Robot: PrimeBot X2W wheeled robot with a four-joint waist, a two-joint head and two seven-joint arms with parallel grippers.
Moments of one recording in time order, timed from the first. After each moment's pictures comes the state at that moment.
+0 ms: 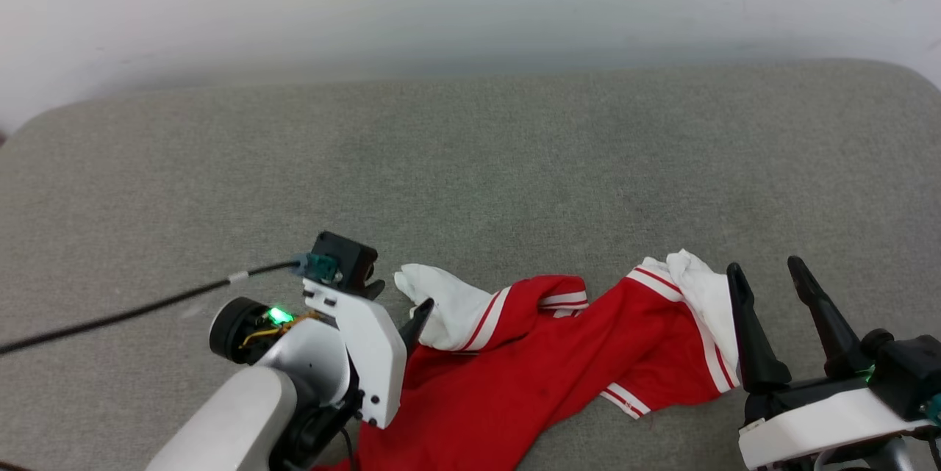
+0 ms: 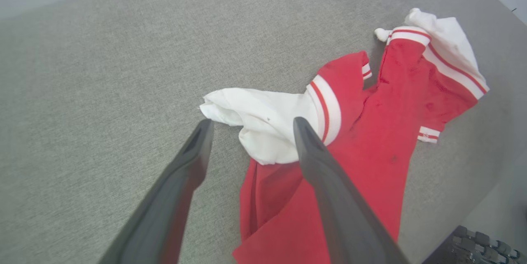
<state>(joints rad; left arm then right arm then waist) -0.34 0.42 -0.58 0.01 -0.59 0.09 0.46 0.07 -0.05 0.01 -0.19 0.19 0.13 -0.03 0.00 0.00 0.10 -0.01</state>
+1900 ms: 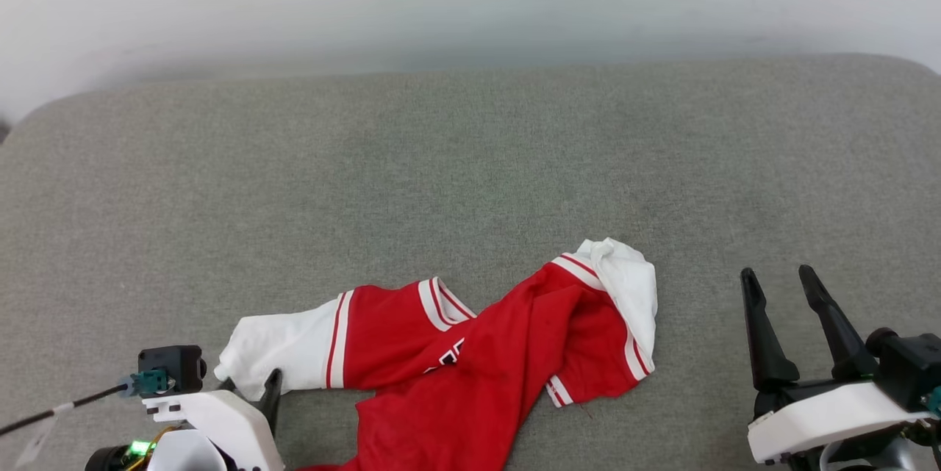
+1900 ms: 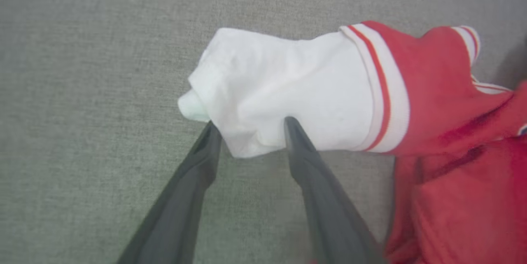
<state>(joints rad) -0.07 0.49 -0.37 0.17 -0.76 0.23 0.18 0.04 -0.05 -0.03 -0.08 0.21 0.13 -0.06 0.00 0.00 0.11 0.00</state>
